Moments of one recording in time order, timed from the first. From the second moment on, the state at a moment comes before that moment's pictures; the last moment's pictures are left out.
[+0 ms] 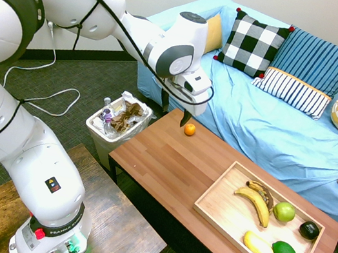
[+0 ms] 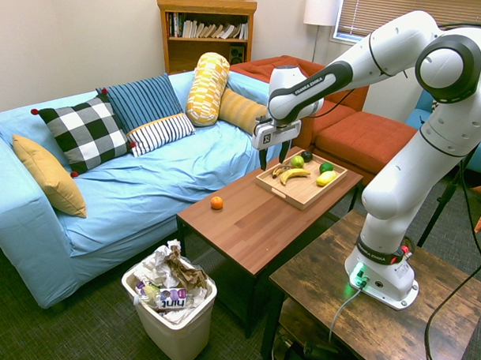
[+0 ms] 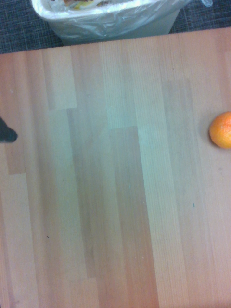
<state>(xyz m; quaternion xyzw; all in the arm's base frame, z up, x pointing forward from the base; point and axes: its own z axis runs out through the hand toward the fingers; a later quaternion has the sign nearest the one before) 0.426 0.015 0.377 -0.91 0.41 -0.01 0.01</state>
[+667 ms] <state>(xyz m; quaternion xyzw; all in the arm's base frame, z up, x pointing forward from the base) 0.522 0.056 0.325 -0.90 0.43 -0.04 0.02</state>
